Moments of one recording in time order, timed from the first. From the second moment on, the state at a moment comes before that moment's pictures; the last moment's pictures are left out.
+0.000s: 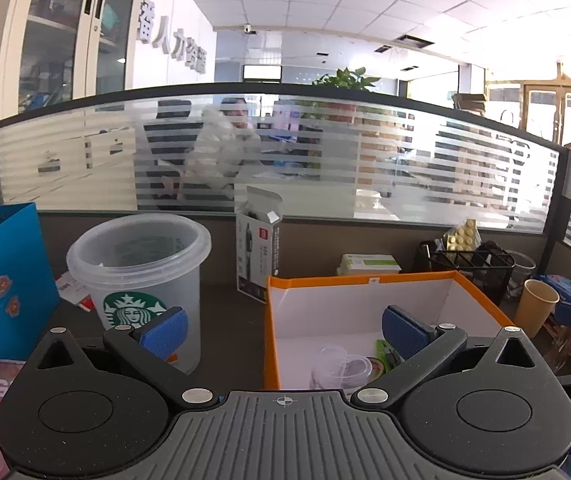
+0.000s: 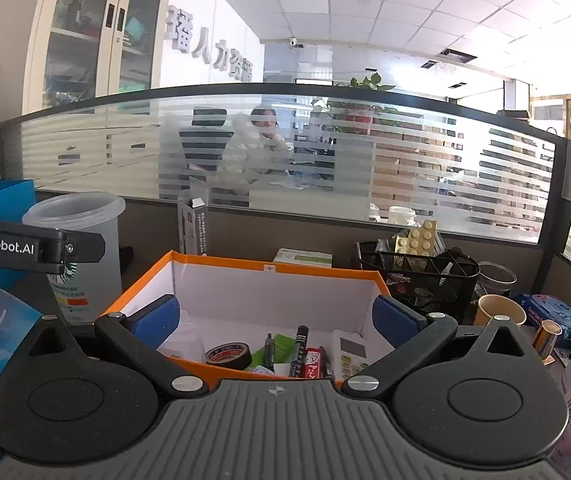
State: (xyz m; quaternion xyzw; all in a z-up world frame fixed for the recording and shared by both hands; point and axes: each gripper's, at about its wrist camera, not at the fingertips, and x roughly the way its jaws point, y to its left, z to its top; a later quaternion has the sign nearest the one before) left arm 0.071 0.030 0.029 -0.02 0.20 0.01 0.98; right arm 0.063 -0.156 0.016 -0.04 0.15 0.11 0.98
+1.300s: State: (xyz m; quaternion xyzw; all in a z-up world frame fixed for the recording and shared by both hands) left arm 0.053 0.019 0.038 0.01 0.18 0.00 0.98; right arm 0.062 -0.152 0.015 -0.04 0.16 0.12 0.98
